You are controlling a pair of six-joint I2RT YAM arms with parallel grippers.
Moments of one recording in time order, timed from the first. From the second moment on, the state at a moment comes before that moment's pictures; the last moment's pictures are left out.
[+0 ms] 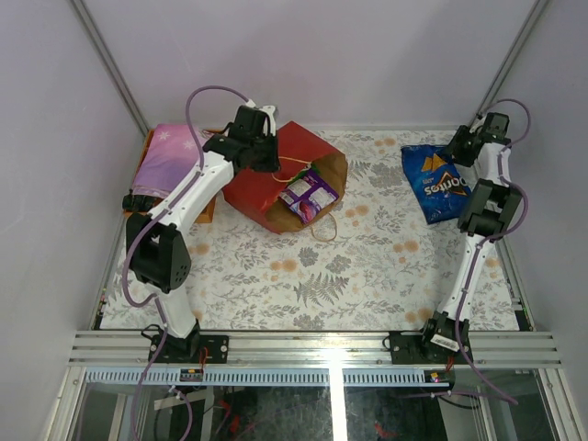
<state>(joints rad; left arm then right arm) -0.38 1.81 1.70 -0.65 0.13 -0.31 -0.36 2.67 2.42 -0.60 -0.36 0.20</state>
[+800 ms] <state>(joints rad) -0.38 1.61 1.59 -0.64 0.10 -0.29 -0.35 2.45 2.27 -0.43 -0.29 0.28</state>
